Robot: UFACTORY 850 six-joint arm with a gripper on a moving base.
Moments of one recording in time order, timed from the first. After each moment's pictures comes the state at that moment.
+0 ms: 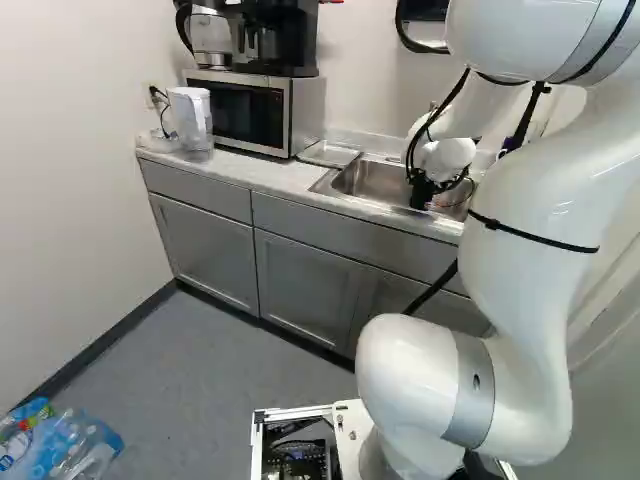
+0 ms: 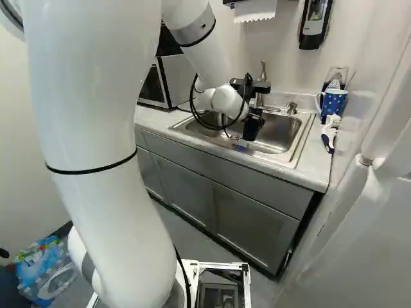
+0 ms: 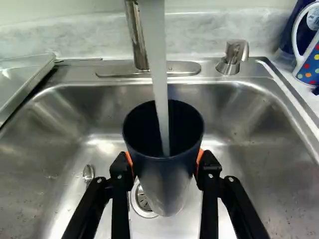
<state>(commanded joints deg) -26.4 -12.6 -52.2 3.3 16.5 0.0</state>
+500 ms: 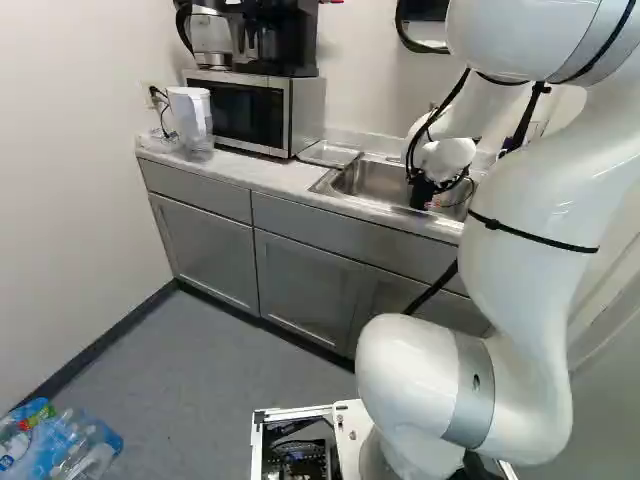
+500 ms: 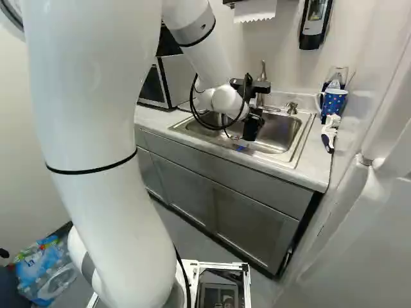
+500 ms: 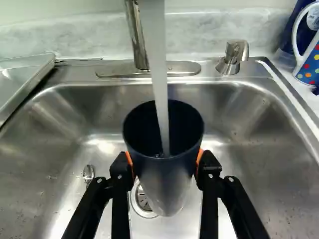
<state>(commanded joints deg) -26.4 -12.6 -52.2 3.3 16.5 0.0</state>
